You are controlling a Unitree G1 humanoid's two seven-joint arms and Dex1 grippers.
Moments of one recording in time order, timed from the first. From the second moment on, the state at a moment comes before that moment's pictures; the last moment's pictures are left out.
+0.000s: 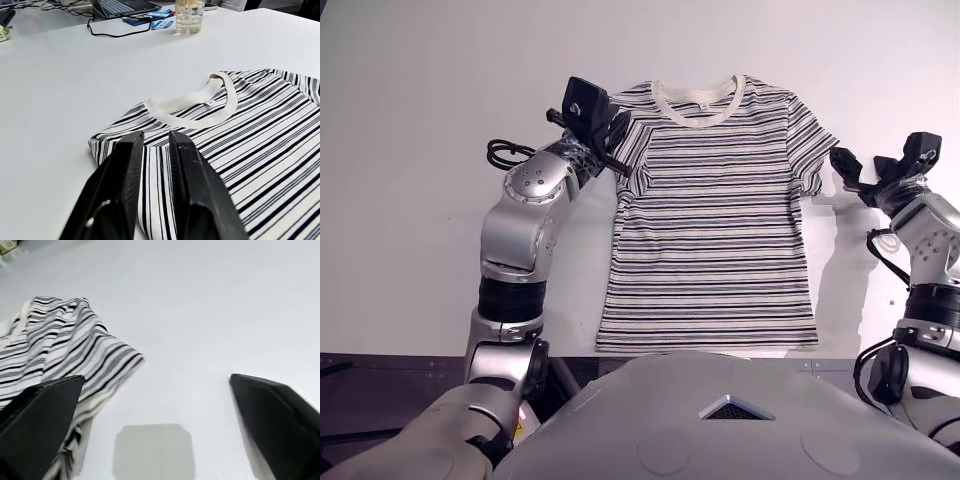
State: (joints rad) left arm -0.19 0.31 -0.12 -0.25 -0.21 0.69 -0.27; right arm -0.16 -0.43 -0.31 0.23 0.45 0.63 0.39
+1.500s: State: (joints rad) left arm -0.17 0.26 -0.17 -0.27 -0.17 0.66 -0.32; right arm -0.22 -0.23 -0.07 -0.03 0.34 0.64 0.25
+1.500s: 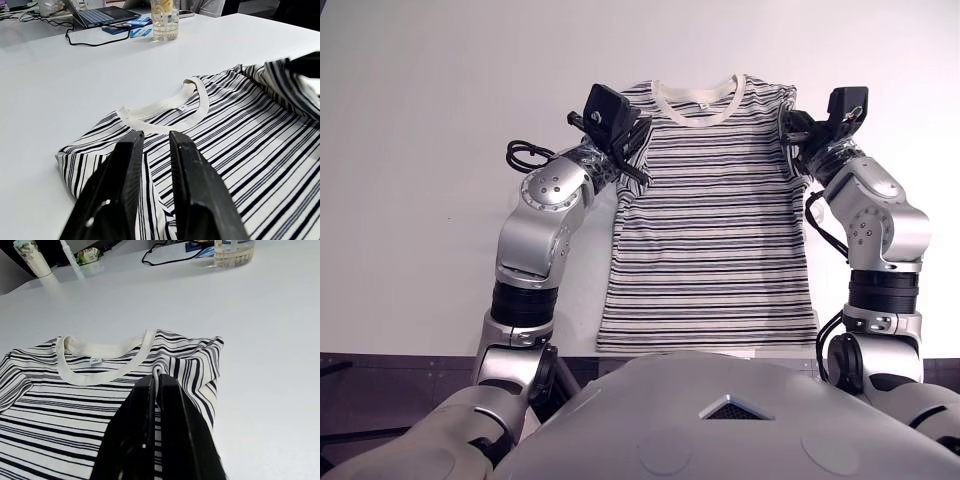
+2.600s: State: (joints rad) left arm -0.15 0.26 -0.18 -0.29 -0.14 0.66 -0.31; right arm -0.02 -0.58 0.02 0.18 0.00 0.11 0.51
